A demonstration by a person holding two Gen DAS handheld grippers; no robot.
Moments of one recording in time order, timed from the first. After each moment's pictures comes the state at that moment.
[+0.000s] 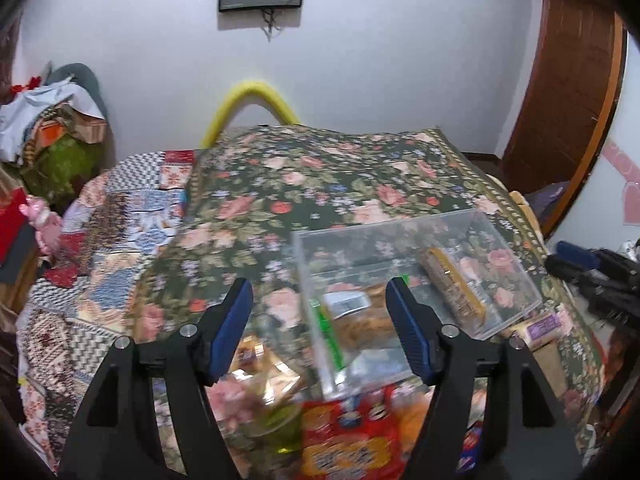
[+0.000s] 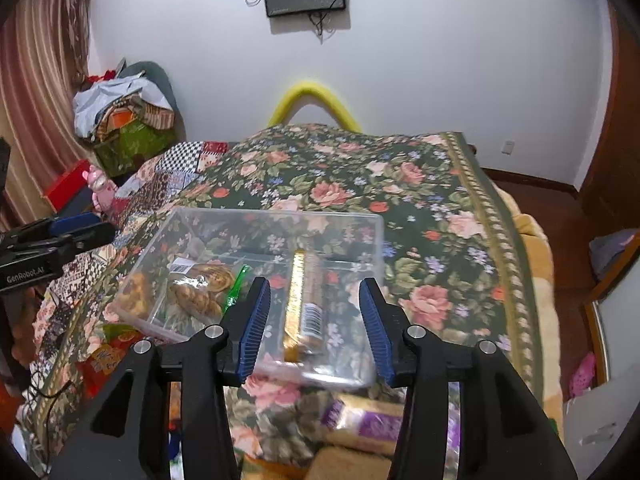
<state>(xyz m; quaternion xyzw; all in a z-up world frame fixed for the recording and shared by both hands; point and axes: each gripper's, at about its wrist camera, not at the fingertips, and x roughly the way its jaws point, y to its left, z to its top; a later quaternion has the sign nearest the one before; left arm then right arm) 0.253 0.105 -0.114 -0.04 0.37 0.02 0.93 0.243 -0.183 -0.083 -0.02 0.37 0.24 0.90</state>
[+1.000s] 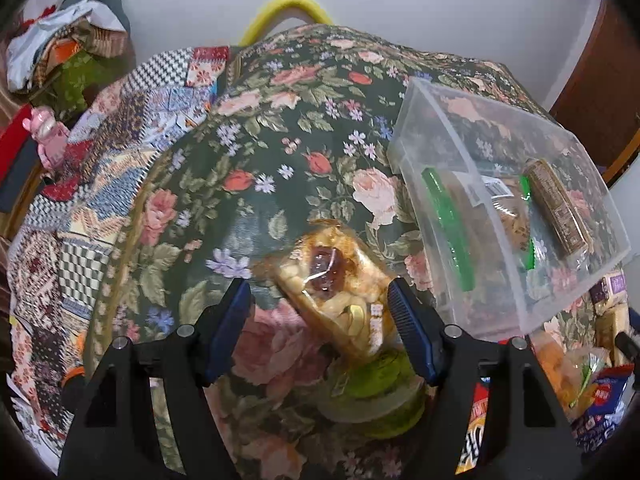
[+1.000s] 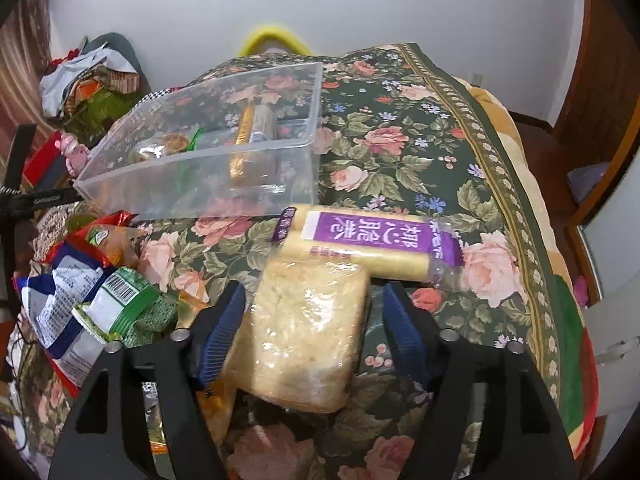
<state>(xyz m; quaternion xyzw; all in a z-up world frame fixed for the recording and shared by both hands) 0.264 0.166 -0.233 -0.09 0.49 0.05 0.86 0.176 -0.224 -0.163 -0.02 0.46 0.18 0.87</state>
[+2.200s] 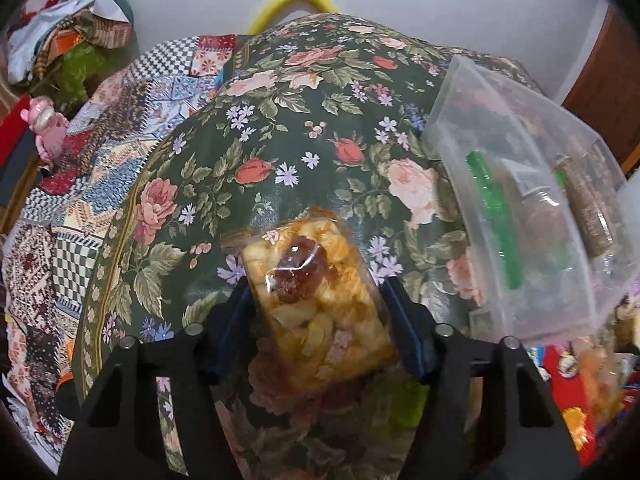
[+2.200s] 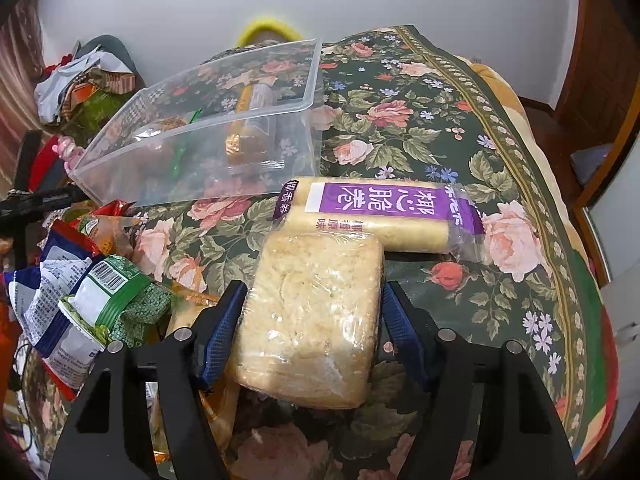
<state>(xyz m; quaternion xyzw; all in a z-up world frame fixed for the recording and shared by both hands) 0.275 0.181 -0.259 -0.08 0.49 0.07 0.86 0.176 -0.223 -0.182 0.00 0.48 0.18 0.86</state>
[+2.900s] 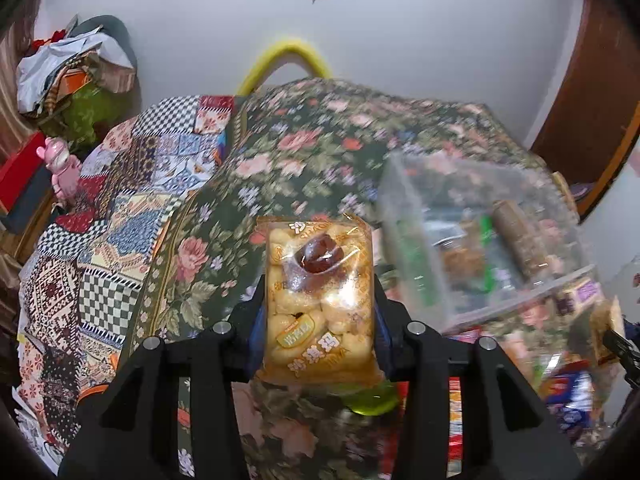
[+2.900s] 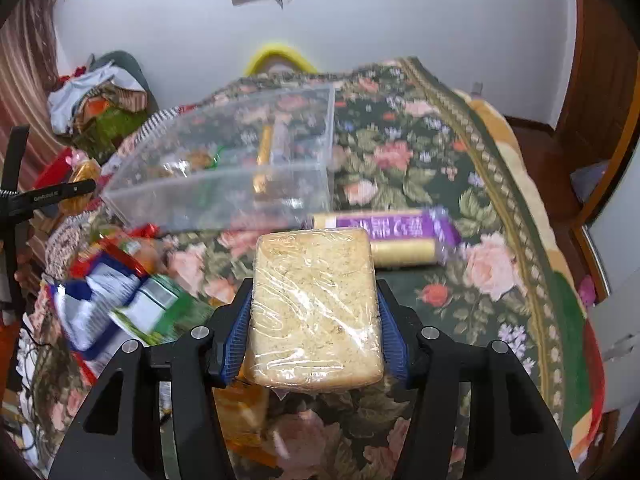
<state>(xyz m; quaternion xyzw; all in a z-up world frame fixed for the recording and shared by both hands) 0.234 0.169 -0.165 -0.07 0.42 0.05 0.90 0.161 -0.226 -0.143 0.01 0.43 0.19 0.88</state>
